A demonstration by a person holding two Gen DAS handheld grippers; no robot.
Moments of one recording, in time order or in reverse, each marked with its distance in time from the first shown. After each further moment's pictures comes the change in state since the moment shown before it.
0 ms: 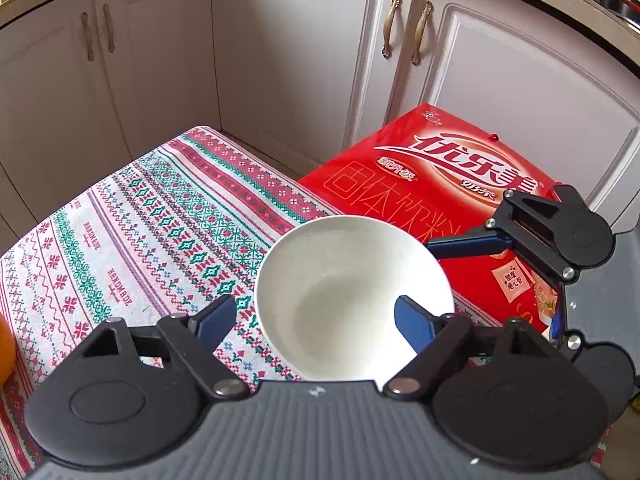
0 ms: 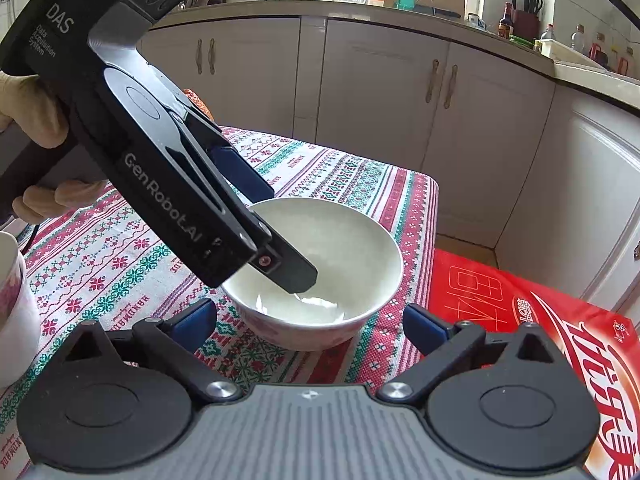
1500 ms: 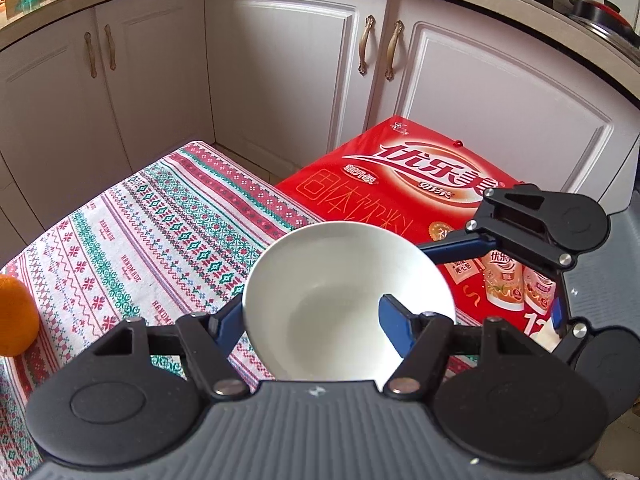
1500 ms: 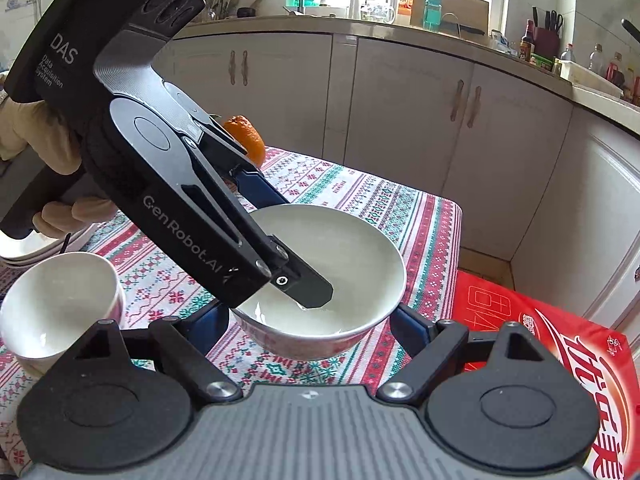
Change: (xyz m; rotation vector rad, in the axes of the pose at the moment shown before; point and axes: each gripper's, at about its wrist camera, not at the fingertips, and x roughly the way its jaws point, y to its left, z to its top) left arm -0.069 -0.025 -0.021 0.012 -0.044 -0.002; right arm -0.058 0.036 0.022 -0.033 -0.009 0.061
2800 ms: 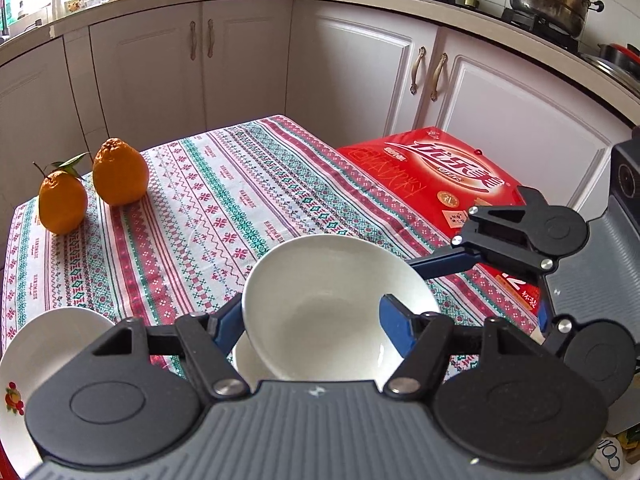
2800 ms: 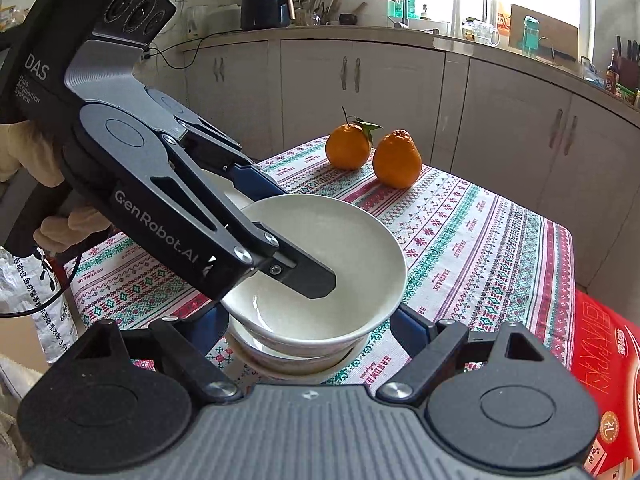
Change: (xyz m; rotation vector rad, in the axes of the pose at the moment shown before) left arm -0.124 -0.019 -0.120 -0.184 -0.076 0.144; right arm -0.051 0.126 -0.006 -0.095 -0.006 0.230
